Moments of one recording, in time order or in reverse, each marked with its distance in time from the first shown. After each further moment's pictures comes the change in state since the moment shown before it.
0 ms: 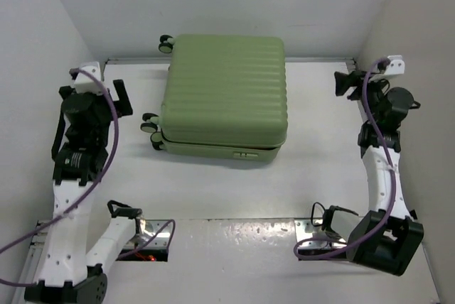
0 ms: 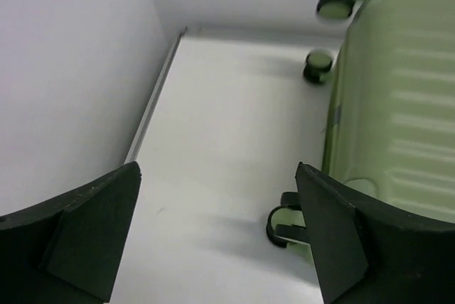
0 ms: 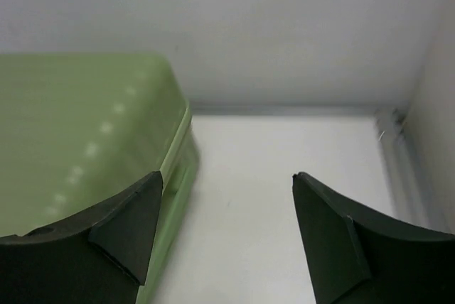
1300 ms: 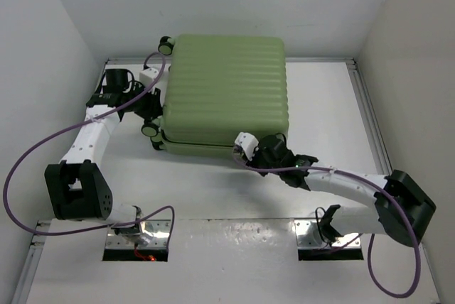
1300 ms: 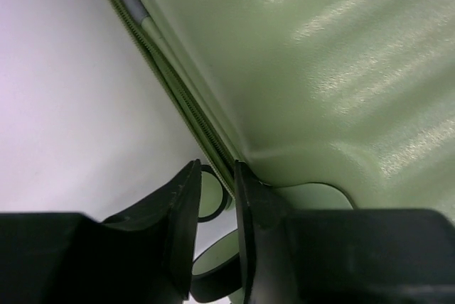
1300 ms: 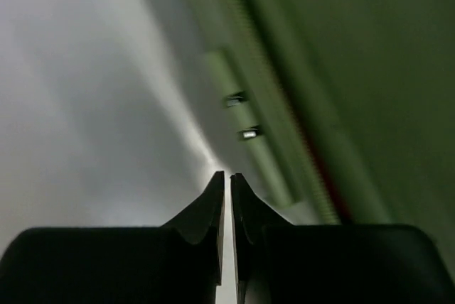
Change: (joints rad) left arm 0.075 0.633 0.068 -0.111 0.784 0.381; right arm 1.158 0.167 -0.235 -0.458 0.424 -0.377
